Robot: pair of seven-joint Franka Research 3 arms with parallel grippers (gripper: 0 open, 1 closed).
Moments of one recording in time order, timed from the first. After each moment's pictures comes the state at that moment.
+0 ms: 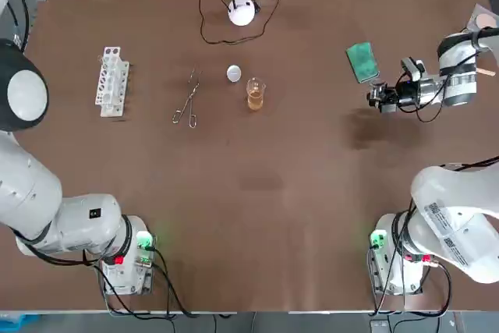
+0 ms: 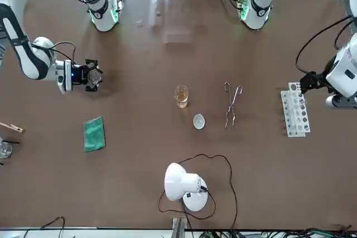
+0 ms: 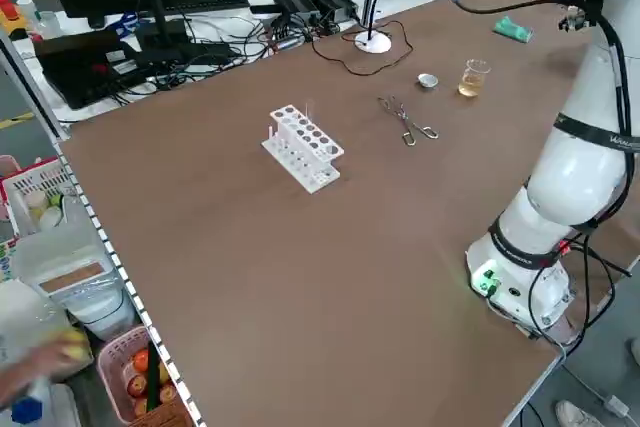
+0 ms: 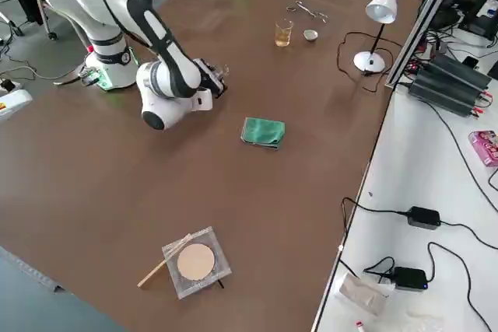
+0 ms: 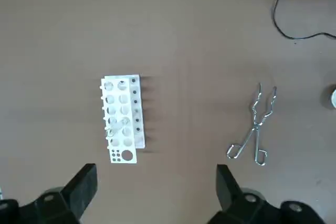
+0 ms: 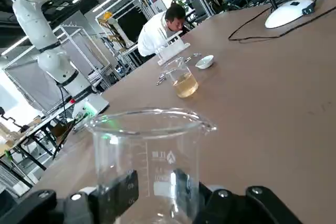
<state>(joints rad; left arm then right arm) 0.13 0.19 -0.26 -1.40 0.16 1.53 -0.08 -0.98 0.44 0.52 -2.41 0.94 1.81 -2.19</state>
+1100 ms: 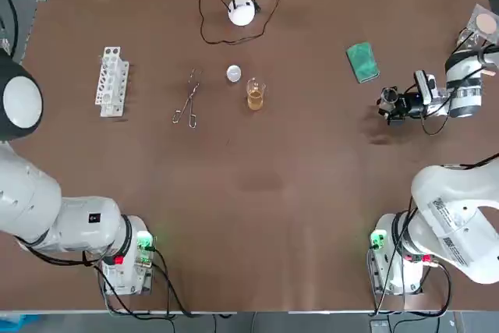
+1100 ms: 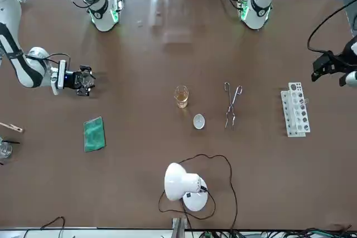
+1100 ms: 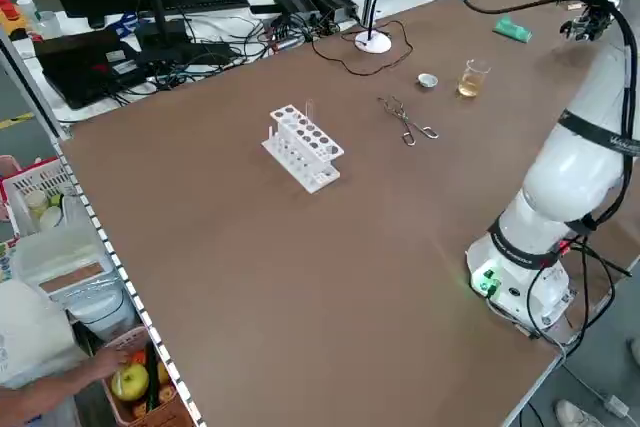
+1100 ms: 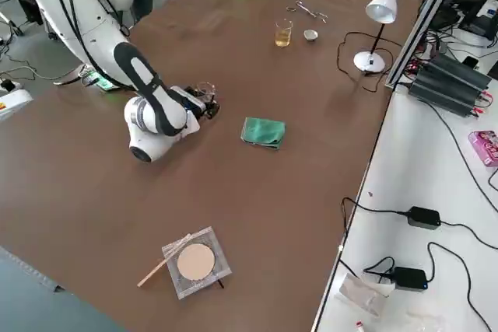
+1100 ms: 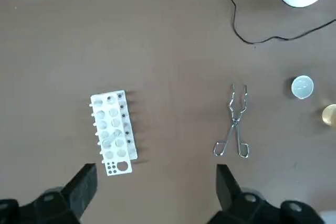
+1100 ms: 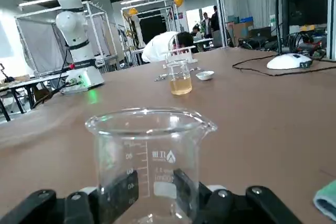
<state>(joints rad) 0.04 0.12 -0.08 -1.38 0.00 1.53 0.12 -0.98 0.66 0.39 -2.25 0.84 1.75 -2.61</state>
